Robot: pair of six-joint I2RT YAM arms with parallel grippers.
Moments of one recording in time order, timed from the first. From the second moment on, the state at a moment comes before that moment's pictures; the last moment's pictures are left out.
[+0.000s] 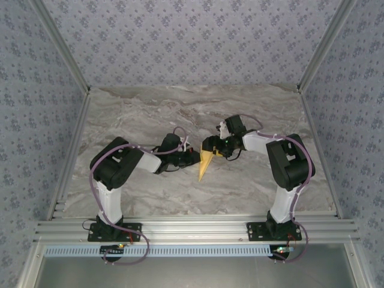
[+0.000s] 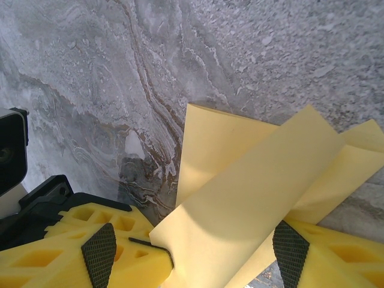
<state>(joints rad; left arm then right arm) -0.66 1.96 0.80 0.55 0.56 -0.92 0.38 1.85 1.02 -0.22 -0.57 0.51</state>
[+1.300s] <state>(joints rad) -0.65 1.98 0.84 0.50 0.59 -0.89 0.38 1.76 1.02 -0.31 -0.54 0.47</state>
